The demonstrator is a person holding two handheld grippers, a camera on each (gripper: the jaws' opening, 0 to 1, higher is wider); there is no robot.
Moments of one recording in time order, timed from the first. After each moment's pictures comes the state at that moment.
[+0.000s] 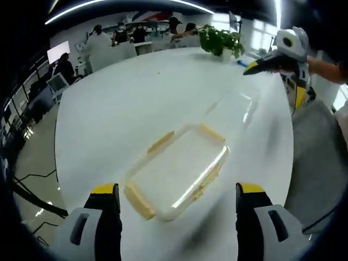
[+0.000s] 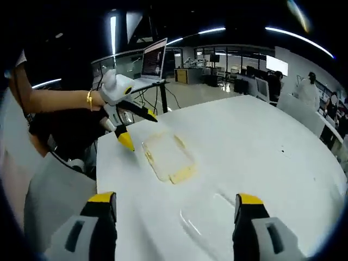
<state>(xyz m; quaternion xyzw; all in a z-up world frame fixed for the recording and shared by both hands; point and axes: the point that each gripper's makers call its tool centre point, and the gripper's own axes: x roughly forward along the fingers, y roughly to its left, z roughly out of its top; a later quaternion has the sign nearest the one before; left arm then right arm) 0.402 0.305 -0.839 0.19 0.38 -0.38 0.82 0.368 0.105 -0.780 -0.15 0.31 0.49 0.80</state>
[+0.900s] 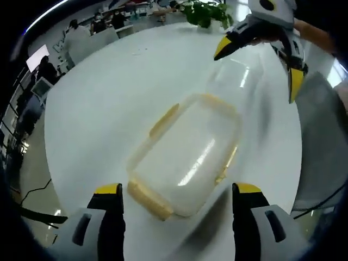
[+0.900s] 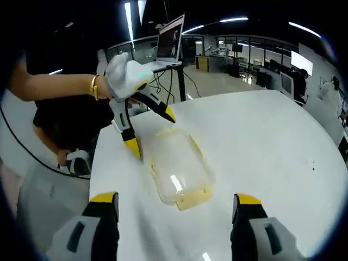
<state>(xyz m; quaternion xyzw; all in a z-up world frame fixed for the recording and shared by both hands) 0.415 0.316 -0.869 0.22 0.43 -0.41 0.78 0.396 0.185 -0.822 -0.17 0.35 0.55 0.74</state>
